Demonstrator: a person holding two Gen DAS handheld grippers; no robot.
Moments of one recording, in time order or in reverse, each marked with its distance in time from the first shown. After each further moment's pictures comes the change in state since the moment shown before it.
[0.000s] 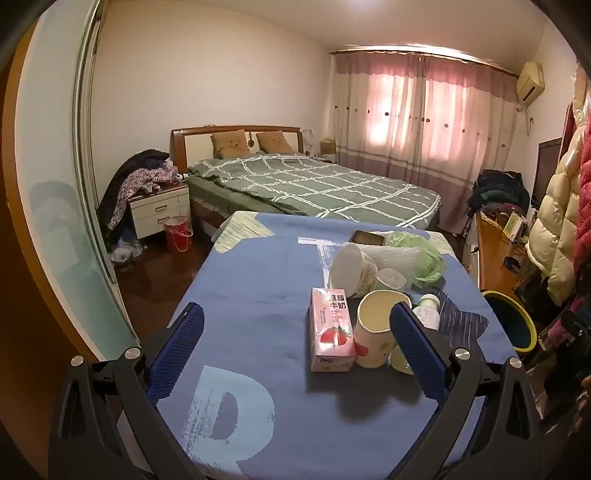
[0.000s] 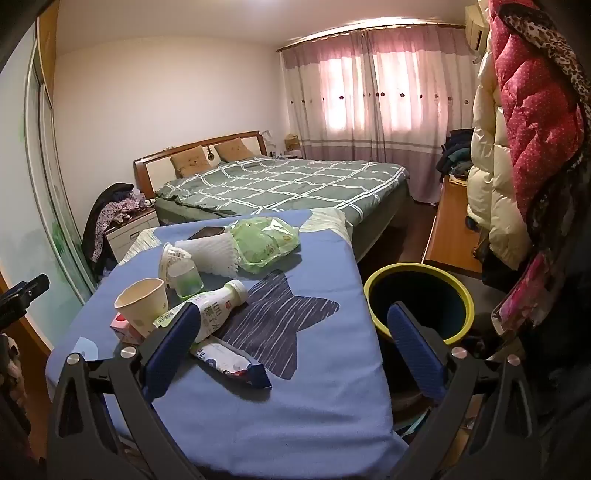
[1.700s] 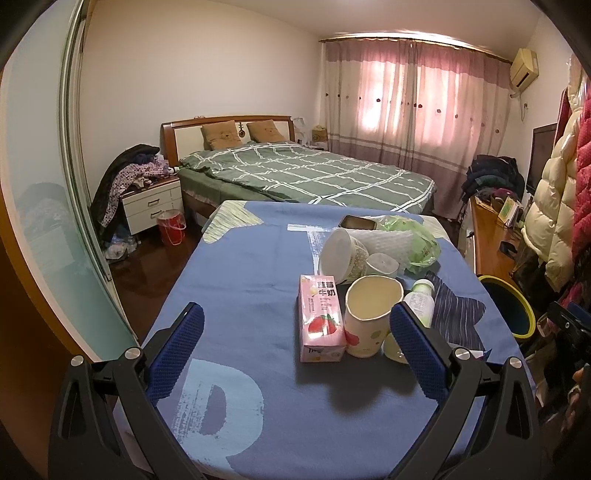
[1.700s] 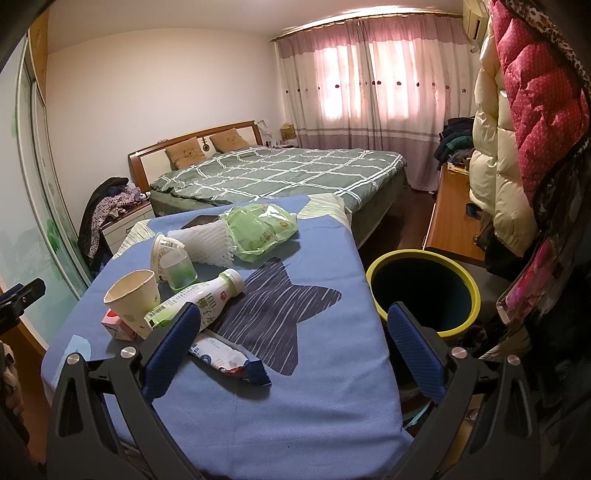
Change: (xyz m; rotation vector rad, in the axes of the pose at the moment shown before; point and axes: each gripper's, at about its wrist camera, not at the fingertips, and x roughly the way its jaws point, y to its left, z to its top) left arm 0.013 -0.011 -0.006 0.031 0.053 -0.018; right arm 0.020 -0.001 -0.008 0.016 0.041 -0.007
